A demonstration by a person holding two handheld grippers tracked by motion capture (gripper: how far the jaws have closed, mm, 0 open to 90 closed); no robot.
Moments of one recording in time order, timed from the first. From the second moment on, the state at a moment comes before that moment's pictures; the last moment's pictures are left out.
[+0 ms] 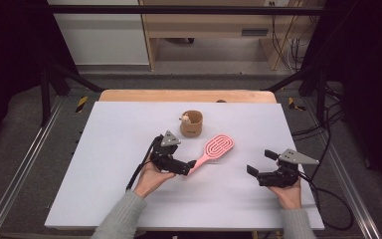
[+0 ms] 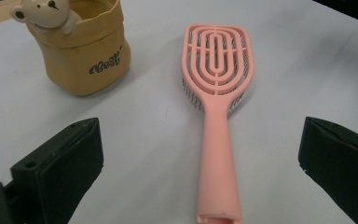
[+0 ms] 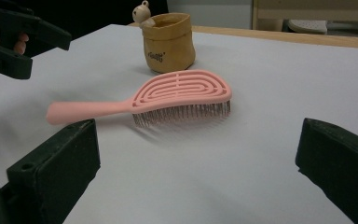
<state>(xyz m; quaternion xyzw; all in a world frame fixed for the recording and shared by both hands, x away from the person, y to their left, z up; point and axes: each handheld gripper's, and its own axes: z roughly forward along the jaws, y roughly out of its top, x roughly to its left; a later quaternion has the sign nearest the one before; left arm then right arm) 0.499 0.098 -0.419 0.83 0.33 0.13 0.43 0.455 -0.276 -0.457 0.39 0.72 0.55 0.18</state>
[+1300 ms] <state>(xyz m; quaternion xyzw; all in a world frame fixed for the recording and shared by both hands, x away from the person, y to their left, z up) 0.518 0.057 -0.435 0.87 0.31 0.11 0.38 0.456 -0.276 -0.457 0.39 0.72 0.55 0.18</state>
